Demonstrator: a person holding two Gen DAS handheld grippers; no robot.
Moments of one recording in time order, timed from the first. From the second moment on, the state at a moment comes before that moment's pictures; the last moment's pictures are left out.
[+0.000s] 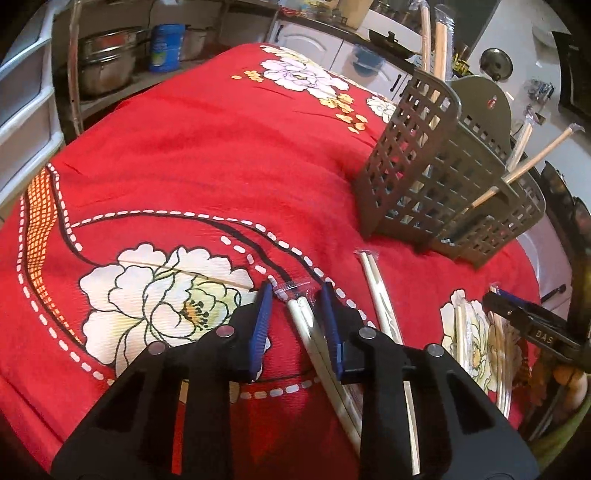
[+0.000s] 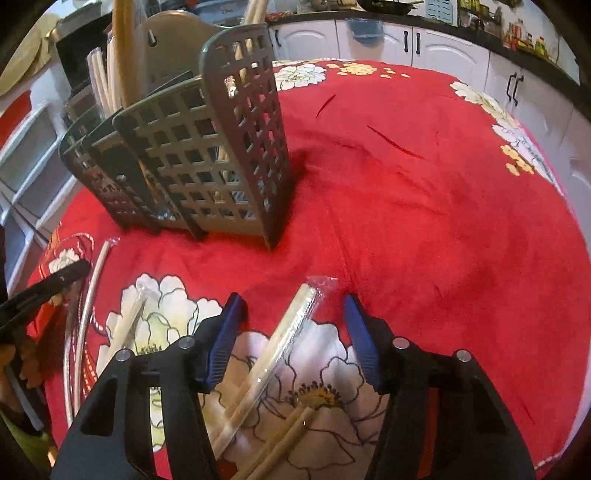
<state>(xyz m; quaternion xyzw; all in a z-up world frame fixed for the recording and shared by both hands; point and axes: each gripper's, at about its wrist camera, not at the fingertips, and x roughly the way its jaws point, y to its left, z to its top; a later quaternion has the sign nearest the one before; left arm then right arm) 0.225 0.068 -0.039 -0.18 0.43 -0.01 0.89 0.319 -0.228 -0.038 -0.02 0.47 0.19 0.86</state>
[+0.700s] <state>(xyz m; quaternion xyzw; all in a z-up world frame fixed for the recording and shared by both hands) 0.192 0.071 -0.005 -0.21 0.38 -0.03 0.90 0.289 -0.212 0.021 0.00 0.36 0.27 0.89</state>
